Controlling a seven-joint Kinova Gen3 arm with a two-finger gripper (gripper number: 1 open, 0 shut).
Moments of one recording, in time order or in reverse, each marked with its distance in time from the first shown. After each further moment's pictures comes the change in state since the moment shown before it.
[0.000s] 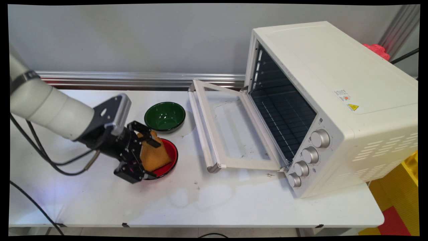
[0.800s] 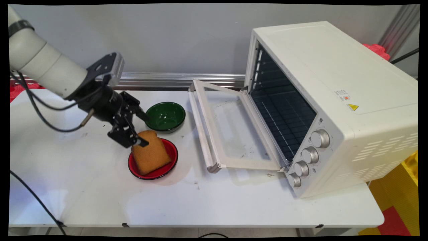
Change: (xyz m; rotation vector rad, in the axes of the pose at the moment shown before) arm 0.011 -0.071 -0.045 0.004 -0.063 -0.156
